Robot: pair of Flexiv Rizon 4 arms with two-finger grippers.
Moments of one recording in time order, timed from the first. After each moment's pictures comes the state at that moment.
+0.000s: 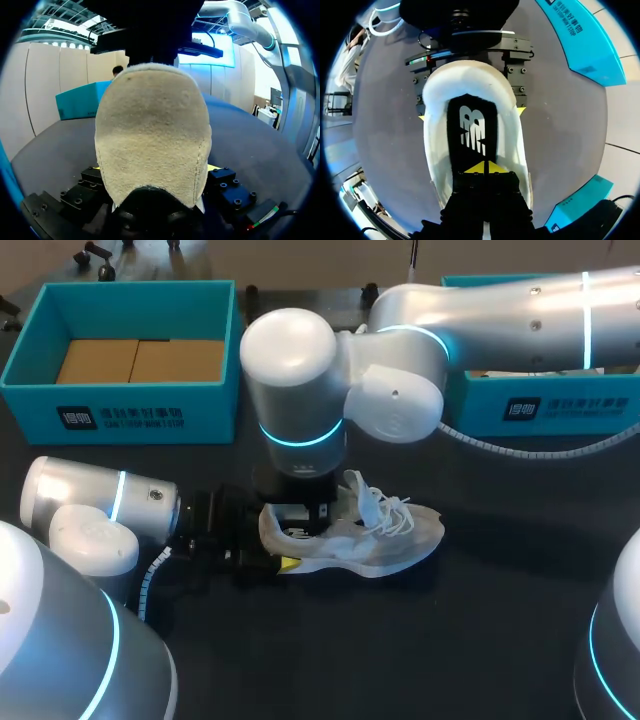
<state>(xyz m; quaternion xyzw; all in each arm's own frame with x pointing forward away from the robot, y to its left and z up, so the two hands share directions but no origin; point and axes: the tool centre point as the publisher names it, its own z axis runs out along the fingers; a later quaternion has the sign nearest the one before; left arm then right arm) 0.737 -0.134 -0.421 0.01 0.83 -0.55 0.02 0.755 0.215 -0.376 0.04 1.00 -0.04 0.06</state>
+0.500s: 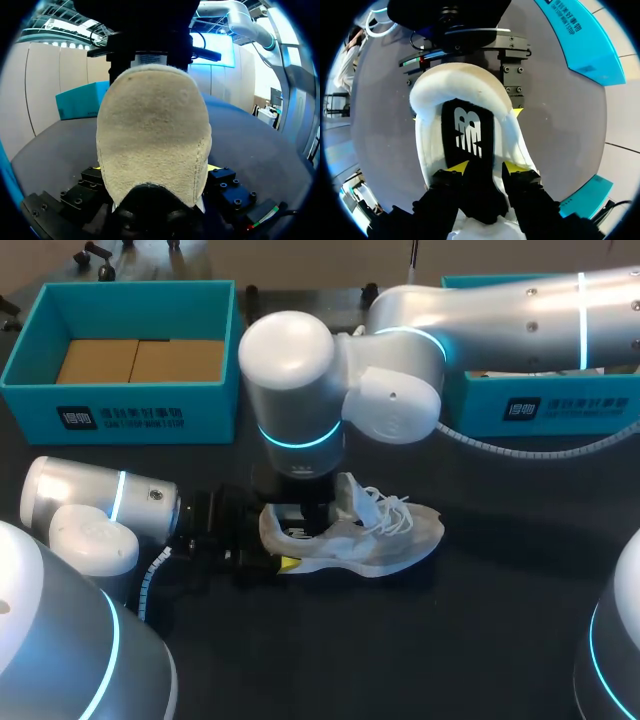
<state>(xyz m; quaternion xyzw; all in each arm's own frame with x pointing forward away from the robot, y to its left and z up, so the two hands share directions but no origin) 0.737 -0.134 -0.422 0.00 0.83 -0.55 0.02 0.759 0.215 -0.381 0.05 1.00 -0.04 0.07</state>
